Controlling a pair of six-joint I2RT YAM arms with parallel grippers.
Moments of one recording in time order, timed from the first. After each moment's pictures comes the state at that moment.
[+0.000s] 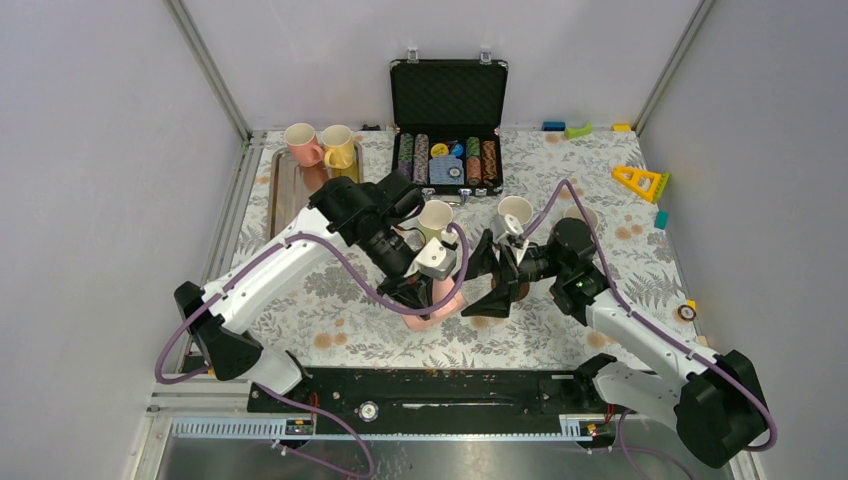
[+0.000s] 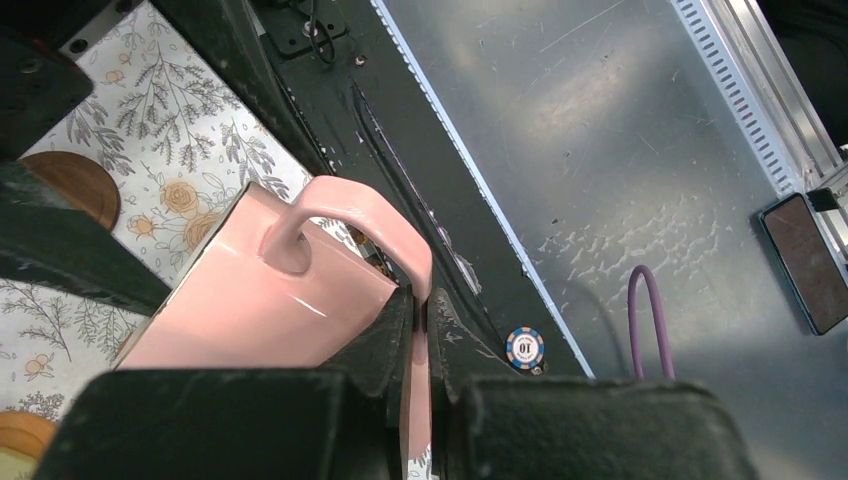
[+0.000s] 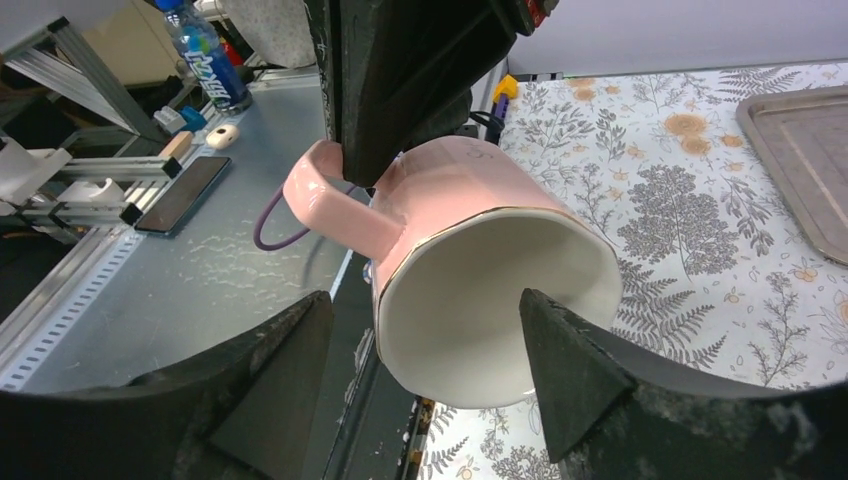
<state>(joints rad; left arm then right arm) -0.84 1.50 1.65 -1.46 1.01 1.01 0.54 1.04 0.57 0.52 -1.28 0.25</state>
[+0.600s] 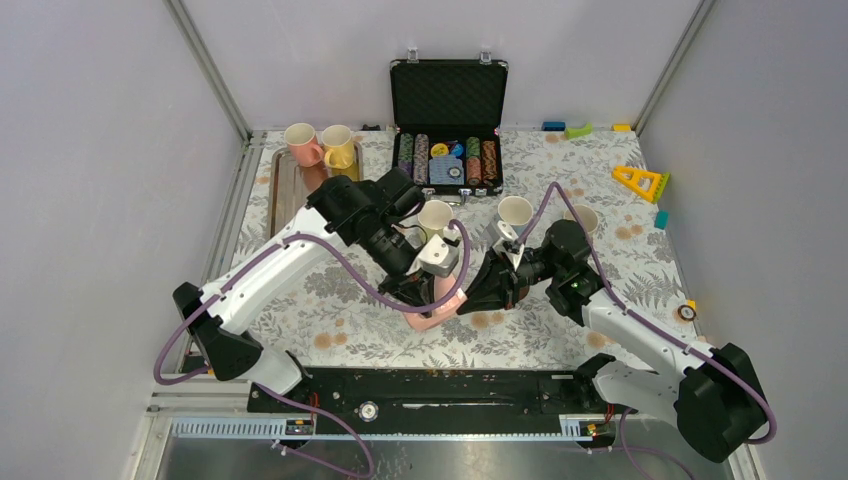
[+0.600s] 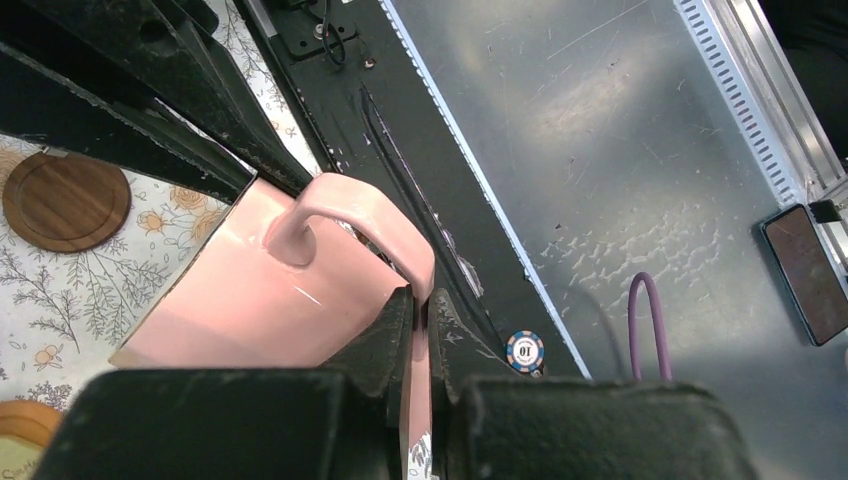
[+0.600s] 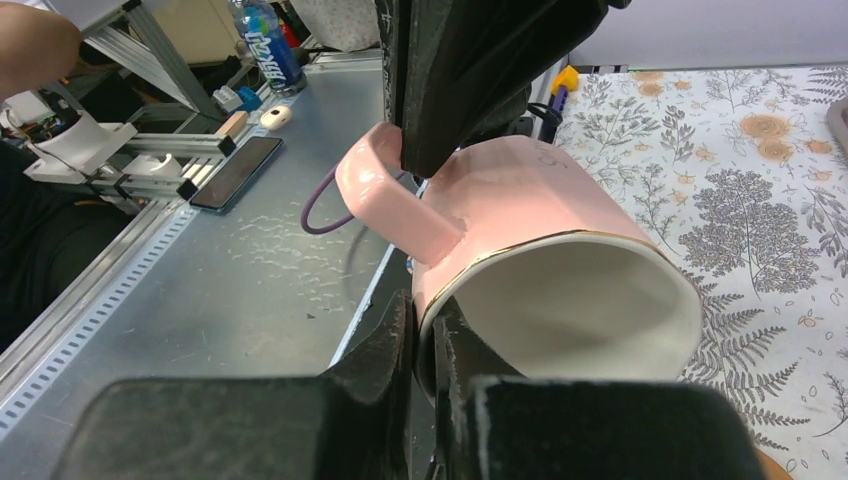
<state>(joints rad) -0.84 1.50 1.68 -1.45 1.00 0.97 0.58 1.06 0.57 0.56 -1.34 0.30</state>
